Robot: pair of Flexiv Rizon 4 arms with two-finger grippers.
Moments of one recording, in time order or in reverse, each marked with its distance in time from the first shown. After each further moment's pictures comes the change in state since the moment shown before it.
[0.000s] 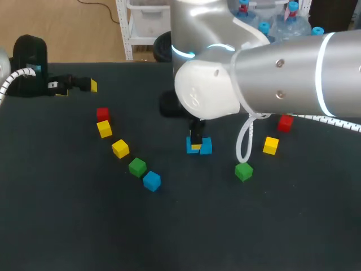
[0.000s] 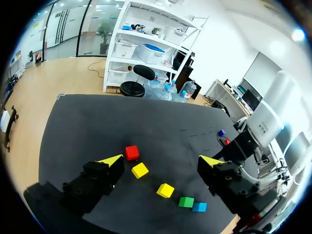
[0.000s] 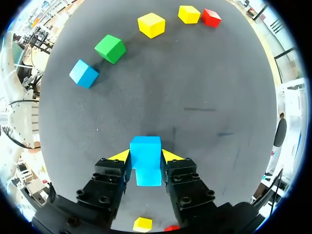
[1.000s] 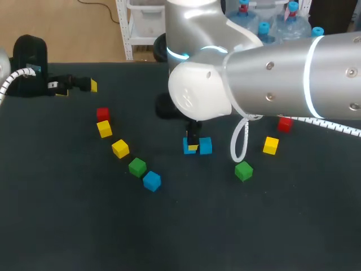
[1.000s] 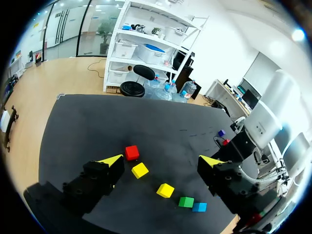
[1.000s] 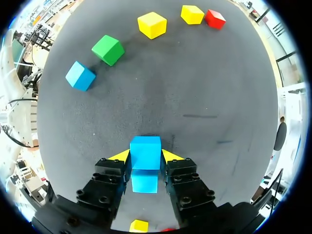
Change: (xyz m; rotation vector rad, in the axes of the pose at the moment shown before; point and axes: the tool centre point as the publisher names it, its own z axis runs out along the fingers) left arm 0.000 0.000 0.000 0.000 0.000 0.000; right arm -0.008 -0.005 0.005 -0.001 0.008 -0.018
